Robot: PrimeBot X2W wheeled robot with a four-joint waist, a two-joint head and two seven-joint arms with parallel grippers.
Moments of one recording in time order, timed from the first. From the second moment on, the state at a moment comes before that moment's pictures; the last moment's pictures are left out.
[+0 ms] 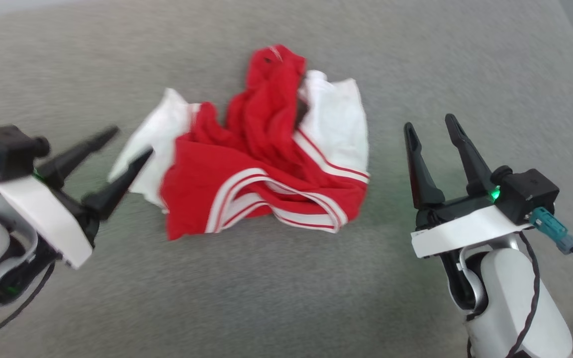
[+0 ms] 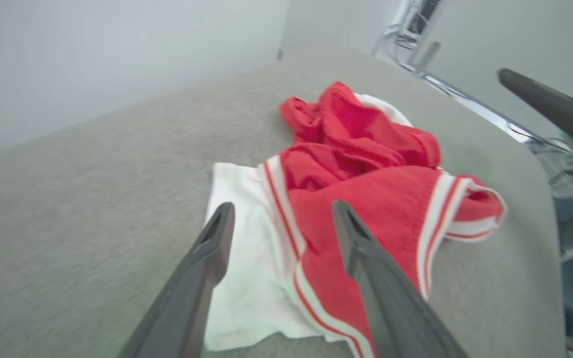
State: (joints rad) left arm -0.87 1.03 -1.17 0.12 -1.19 -0.13 -0.26; right arm -0.36 -0.05 0.14 0.22 0.27 0.13 -0.26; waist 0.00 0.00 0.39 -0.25
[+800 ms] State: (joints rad) left arm 0.03 0.52 -0.05 0.22 -0.76 -0.13 -0.26; right arm -0.20 -0.05 -0.01 0.27 0.14 0.13 -0.26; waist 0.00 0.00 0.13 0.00
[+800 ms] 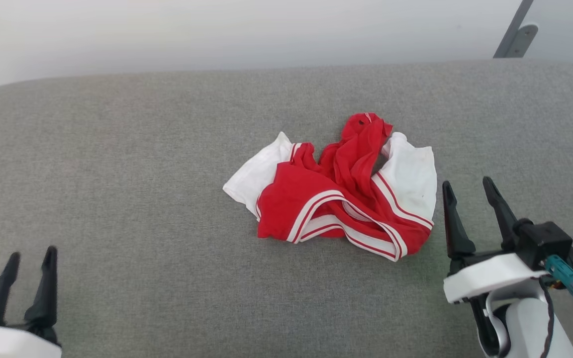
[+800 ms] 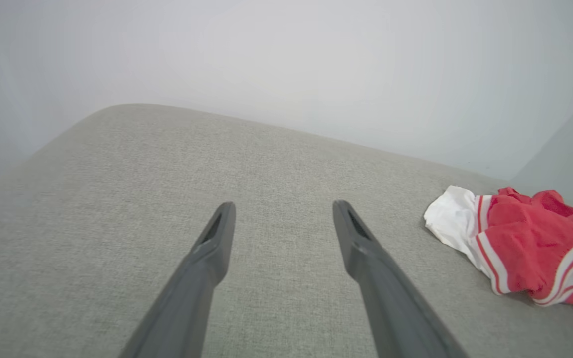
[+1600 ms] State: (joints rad) left arm 0.12 0.39 0.09 0.09 -0.48 -0.13 -0.26; right arm -0.17 -0.05 -0.03 0.22 0.18 0.13 -0.26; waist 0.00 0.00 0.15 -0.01
